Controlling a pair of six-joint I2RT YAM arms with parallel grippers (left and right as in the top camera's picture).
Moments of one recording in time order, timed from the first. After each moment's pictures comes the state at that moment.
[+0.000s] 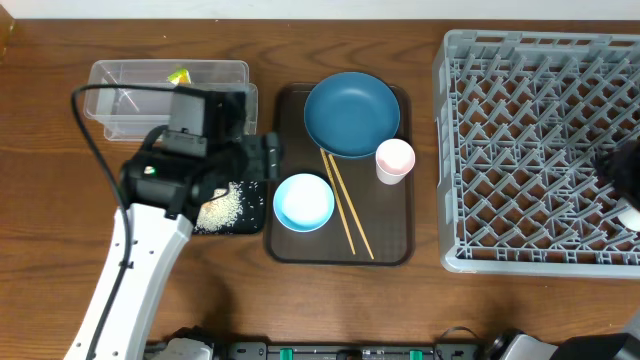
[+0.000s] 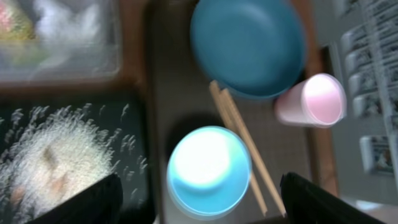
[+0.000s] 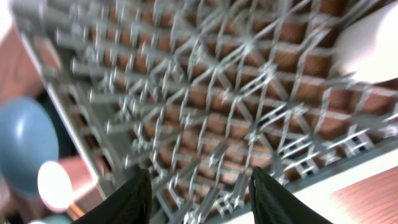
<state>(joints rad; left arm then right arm) -0.26 1.30 1.28 -0.89 0.19 -0.25 -0.60 1.43 1.43 -1.20 -0.31 0.13</state>
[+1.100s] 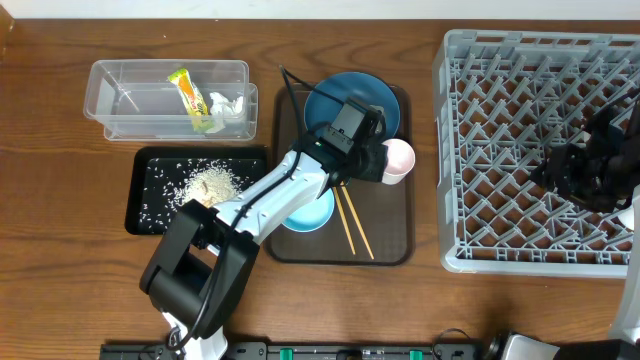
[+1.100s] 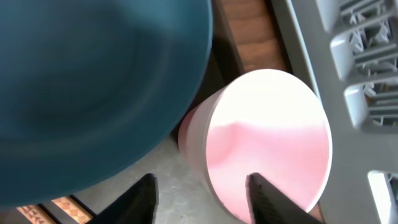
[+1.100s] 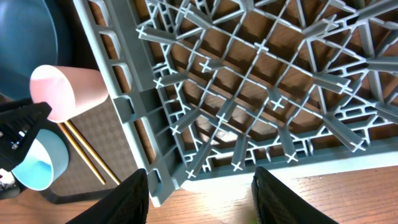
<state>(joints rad) -0.63 1.88 1.28 -0.36 0.20 -0.41 -0.37 1.43 1.41 -1.33 -0.28 0.07</state>
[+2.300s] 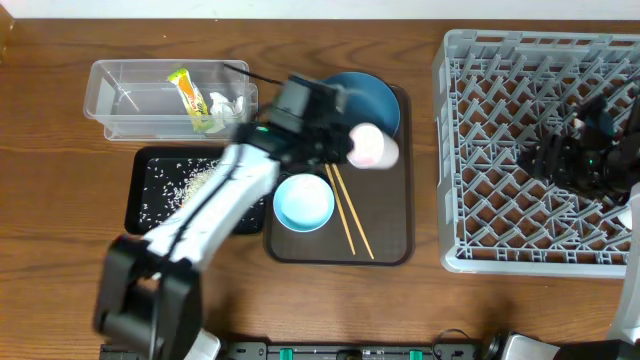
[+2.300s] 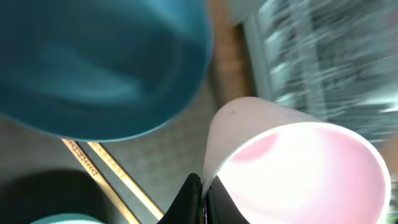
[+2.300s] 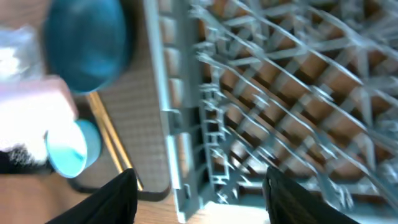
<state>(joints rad) -0.41 1.67 1.27 -0.49 0.50 -0.45 -0.35 1.43 1.41 -1.24 -0.46 -0.03</state>
